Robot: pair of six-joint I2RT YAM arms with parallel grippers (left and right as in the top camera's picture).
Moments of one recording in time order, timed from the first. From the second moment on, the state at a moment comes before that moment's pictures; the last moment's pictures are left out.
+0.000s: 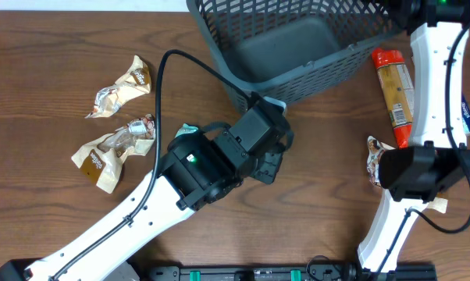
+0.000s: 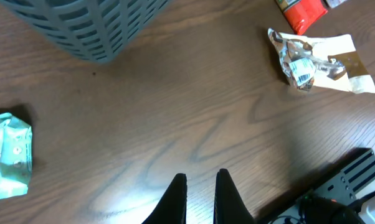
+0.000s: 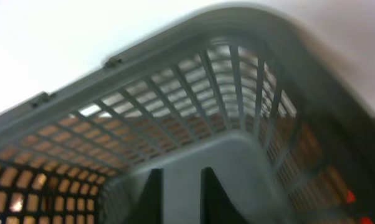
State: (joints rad) left arm -0.92 1.45 1.55 -1.04 -0.03 -0.50; right arm -0.06 2.18 2.44 -0.89 -0.38 0.19
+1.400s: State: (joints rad) left arm -0.73 1.64 1.55 -0.77 -0.04 -0.45; right arm -0.08 2.28 2.44 -1.20 -0.25 0.10
